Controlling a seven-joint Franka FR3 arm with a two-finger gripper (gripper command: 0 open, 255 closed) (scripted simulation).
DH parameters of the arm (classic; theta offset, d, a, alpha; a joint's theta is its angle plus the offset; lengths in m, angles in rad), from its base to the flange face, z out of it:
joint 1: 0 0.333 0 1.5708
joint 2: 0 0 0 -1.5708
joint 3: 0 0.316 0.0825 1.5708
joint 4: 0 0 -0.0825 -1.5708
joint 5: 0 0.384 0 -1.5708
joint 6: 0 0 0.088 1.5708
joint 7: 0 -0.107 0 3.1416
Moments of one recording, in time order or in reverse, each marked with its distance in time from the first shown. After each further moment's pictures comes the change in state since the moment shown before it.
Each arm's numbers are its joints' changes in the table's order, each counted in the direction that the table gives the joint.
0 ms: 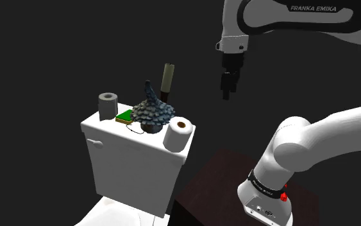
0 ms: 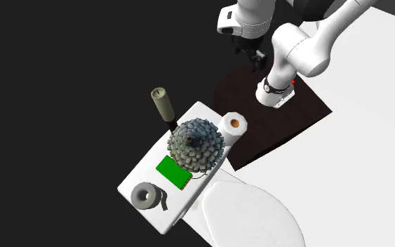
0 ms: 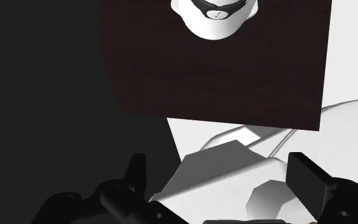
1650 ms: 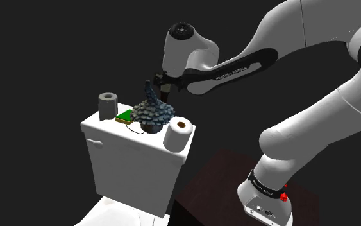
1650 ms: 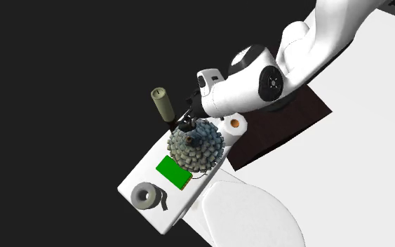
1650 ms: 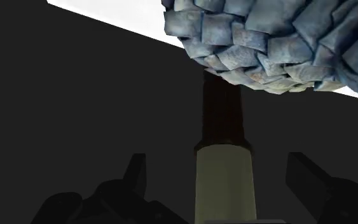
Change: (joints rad) arm -0.575 -0.395 0.753 0.016 -0.443 -0.984 -1.435
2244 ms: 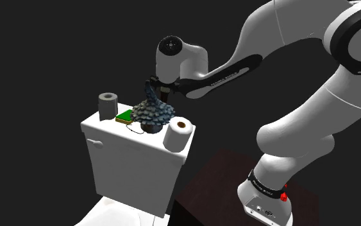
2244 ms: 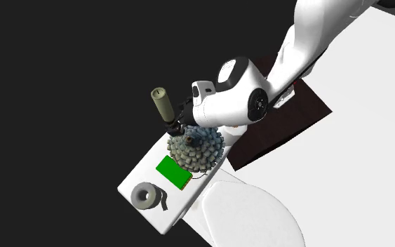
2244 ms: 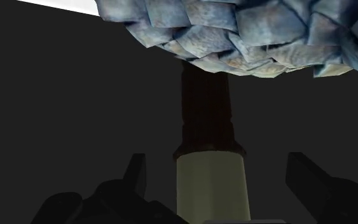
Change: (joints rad) arm -0.192 -0.138 0.187 0.065 -0.287 -0.009 -0.355
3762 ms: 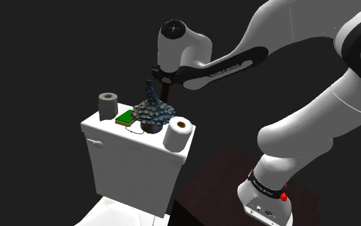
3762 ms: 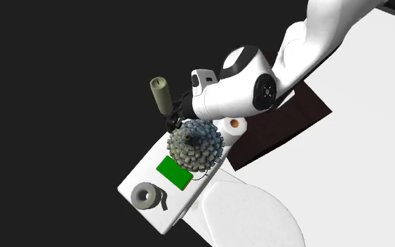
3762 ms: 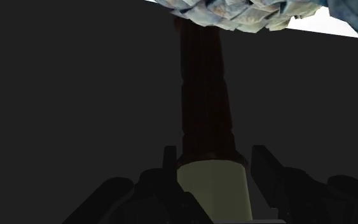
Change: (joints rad) arm 0.062 0.076 -0.076 0.035 0.134 0.040 0.145
